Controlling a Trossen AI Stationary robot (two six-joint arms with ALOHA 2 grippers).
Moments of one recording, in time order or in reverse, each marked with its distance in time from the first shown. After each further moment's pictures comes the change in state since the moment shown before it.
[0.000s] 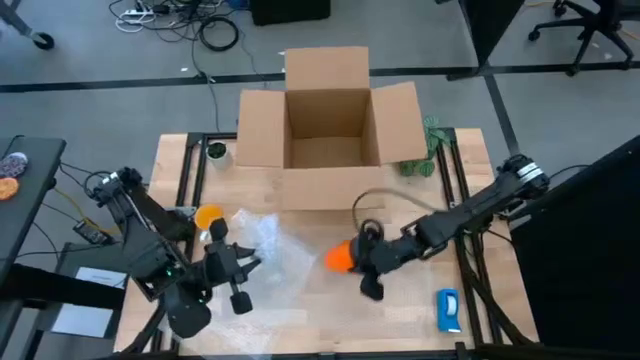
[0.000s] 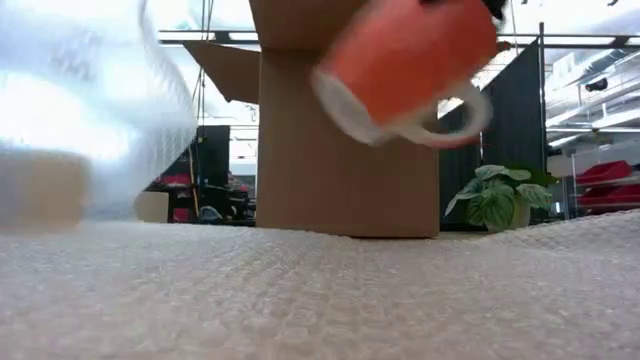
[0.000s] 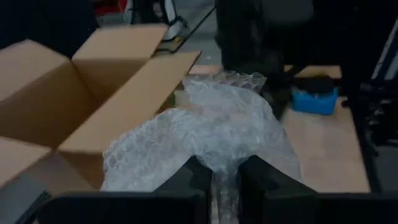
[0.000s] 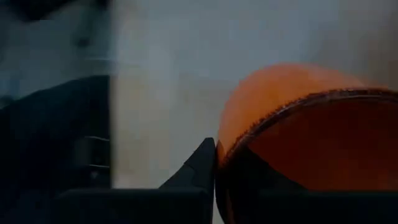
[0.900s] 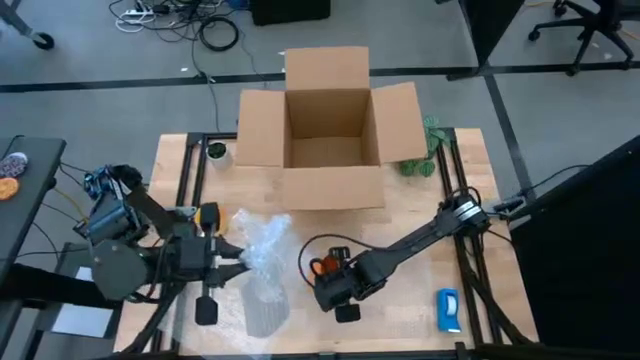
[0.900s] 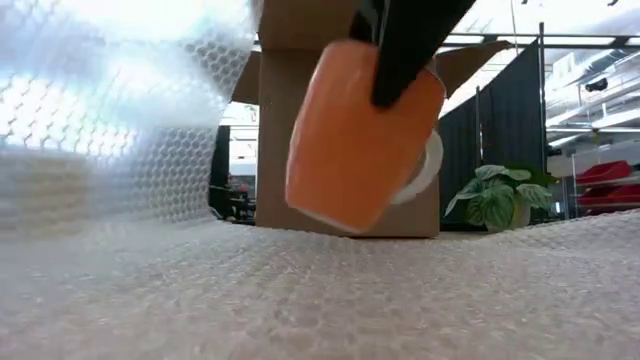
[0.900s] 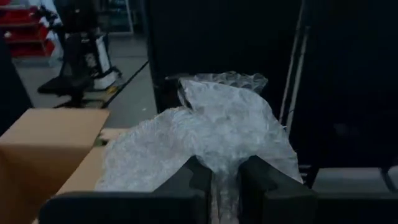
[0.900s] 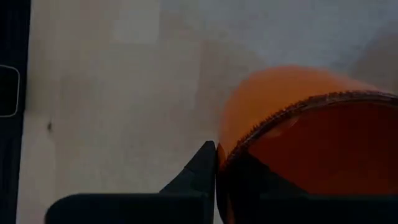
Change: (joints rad) left arm -0.009 -0.001 0.291 0.319 0.187 0.458; right arm -0.015 0.521 0.677 -0.731 0.000 -0.228
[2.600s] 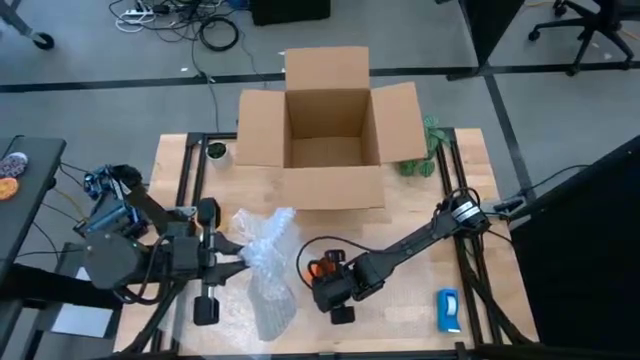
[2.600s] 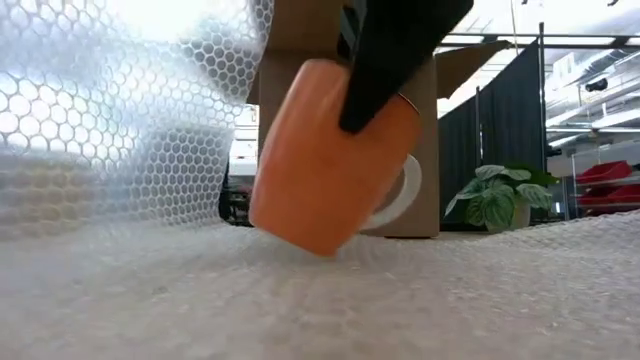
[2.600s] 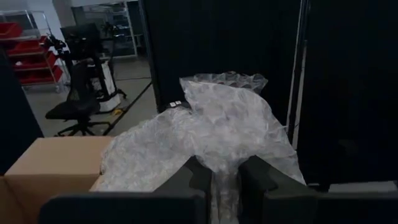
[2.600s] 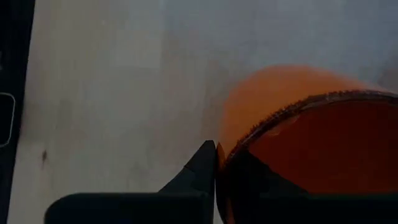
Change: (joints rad) left arm 0.009 0.000 -0.001 0.110 -0.015 0.151; right arm -0.001 0.013 -0.086 0.161 0.010 0.000
